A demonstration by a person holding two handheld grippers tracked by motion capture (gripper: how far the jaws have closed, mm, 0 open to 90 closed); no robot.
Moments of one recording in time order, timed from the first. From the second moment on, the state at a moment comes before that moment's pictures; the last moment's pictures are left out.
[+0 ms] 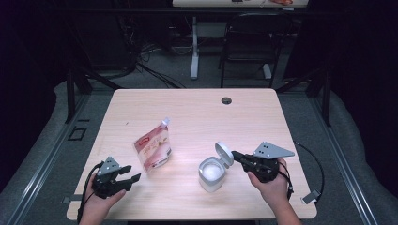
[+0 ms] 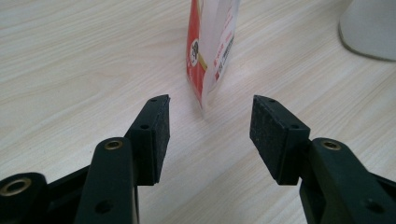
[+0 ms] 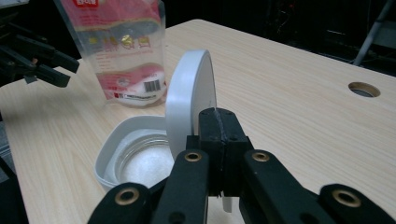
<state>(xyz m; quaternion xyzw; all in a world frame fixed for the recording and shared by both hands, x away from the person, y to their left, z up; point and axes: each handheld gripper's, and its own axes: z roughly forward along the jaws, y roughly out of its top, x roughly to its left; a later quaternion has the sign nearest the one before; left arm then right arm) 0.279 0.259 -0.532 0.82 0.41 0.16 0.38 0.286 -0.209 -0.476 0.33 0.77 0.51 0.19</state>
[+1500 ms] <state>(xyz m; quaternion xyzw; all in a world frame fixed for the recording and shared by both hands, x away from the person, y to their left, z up) 0.283 0.260 -0.539 0.82 0.41 0.15 0.37 0.300 -0.247 -0.503 0.40 0.75 0.48 0.21</state>
